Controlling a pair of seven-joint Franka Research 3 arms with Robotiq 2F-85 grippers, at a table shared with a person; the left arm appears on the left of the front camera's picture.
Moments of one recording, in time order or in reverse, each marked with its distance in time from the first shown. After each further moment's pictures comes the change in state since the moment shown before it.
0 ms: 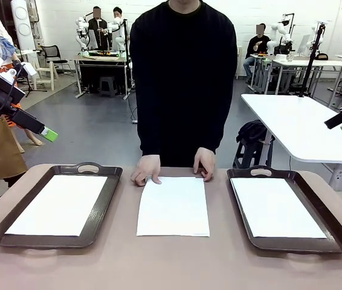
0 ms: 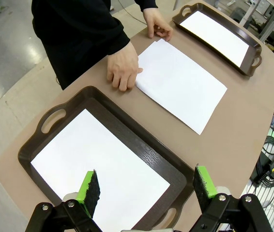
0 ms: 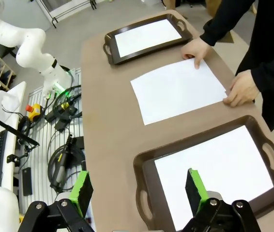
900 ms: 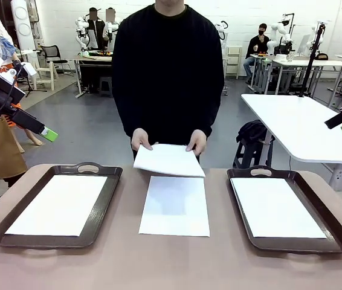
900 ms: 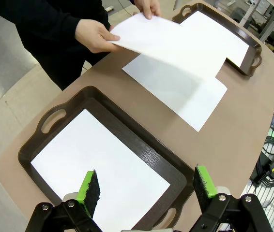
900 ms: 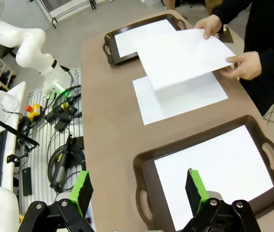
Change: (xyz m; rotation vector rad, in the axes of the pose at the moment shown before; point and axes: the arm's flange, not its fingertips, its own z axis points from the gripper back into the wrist) left arm 0.000 0.000 0.000 0.000 0.000 0.000; right arm 0.000 0.000 0.000 -0.001 0.000 -0.001
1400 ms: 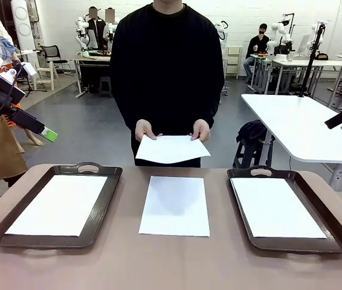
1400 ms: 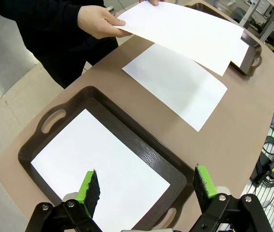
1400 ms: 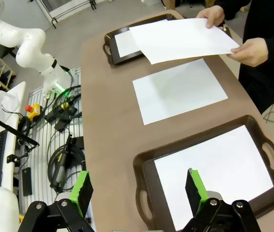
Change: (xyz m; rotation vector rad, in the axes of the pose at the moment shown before) left arm 0.000 0.000 0.000 0.000 0.000 0.000; right arm 0.000 0.000 0.000 0.000 0.000 0.000
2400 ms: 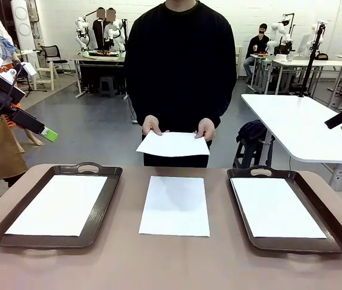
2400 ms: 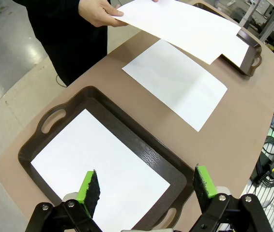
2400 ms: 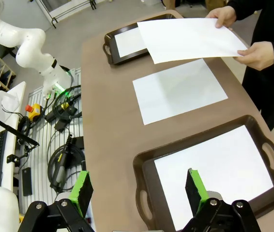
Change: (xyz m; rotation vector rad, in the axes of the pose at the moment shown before) left arm 0.000 0.000 0.000 0.000 0.000 0.000; right arm 0.000 0.000 0.000 0.000 0.000 0.000
